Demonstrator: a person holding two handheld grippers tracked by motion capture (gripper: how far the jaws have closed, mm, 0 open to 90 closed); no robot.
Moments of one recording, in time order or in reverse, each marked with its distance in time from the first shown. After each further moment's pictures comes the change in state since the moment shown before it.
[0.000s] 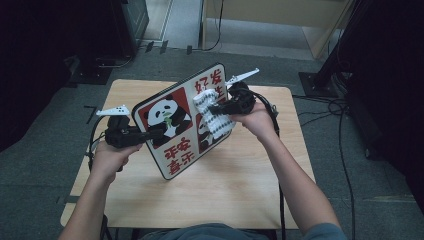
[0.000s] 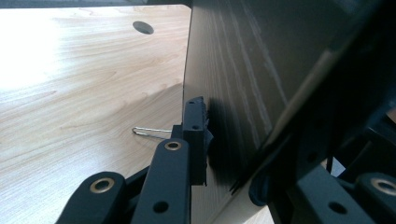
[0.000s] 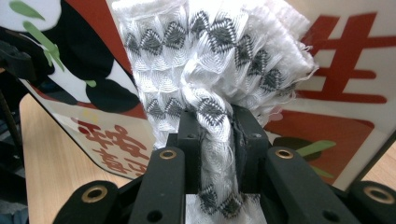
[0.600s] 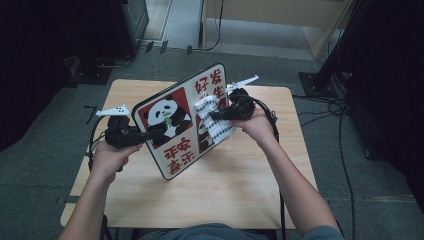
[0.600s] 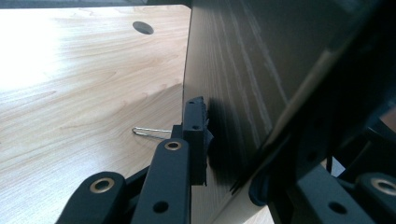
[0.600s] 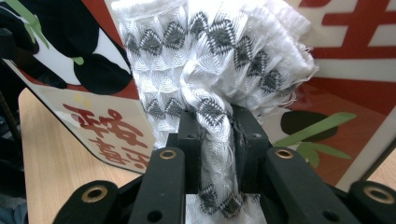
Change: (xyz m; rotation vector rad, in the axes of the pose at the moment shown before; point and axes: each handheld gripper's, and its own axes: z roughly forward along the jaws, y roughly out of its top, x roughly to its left) left arm 0.000 0.000 0.000 -0.002 -0.001 0.000; right arm -0.004 -0.018 0.010 0.015 0.013 0.022
